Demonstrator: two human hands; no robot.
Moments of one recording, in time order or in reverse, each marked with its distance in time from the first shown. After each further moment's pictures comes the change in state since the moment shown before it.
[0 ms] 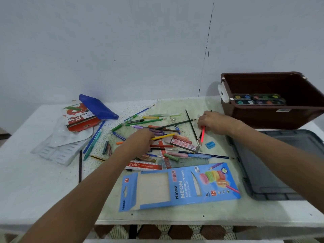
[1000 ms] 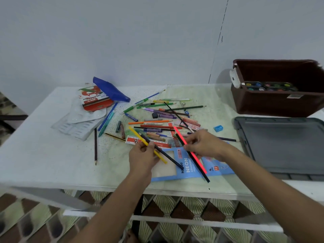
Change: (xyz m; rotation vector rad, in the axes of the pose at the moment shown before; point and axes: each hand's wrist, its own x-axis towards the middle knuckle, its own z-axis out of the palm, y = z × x) left_hand -0.126 0.051 0.063 -1.663 0.557 -0.658; right_hand -0.057 -0.171 -0.034 1.224 -0.093 0.408
